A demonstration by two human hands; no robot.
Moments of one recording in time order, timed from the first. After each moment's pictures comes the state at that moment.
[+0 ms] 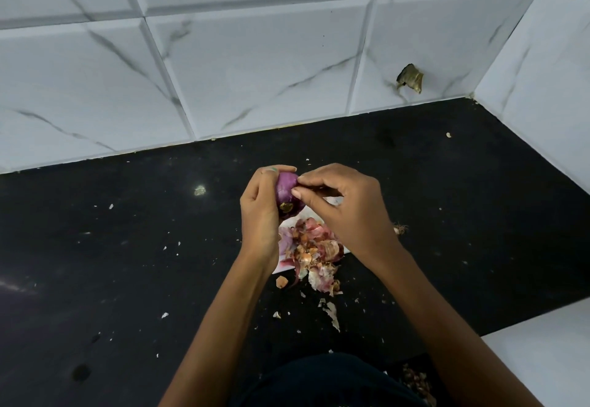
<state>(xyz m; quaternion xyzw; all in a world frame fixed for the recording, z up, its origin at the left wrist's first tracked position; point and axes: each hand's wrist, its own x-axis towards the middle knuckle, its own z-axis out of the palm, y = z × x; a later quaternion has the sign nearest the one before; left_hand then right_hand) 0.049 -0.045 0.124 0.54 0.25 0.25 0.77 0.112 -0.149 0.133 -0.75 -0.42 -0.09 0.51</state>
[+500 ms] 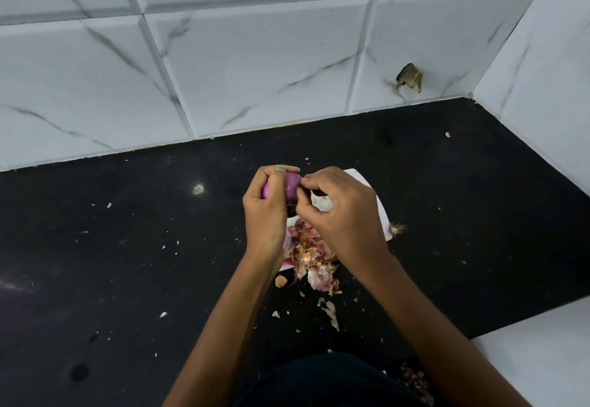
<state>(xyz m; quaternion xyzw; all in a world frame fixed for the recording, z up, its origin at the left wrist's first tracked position) 0.053 -0.052 0.126 0.57 0.27 0.29 0.72 0.104 -0.142 0.124 -0.78 -0.41 -0.20 0.42</state>
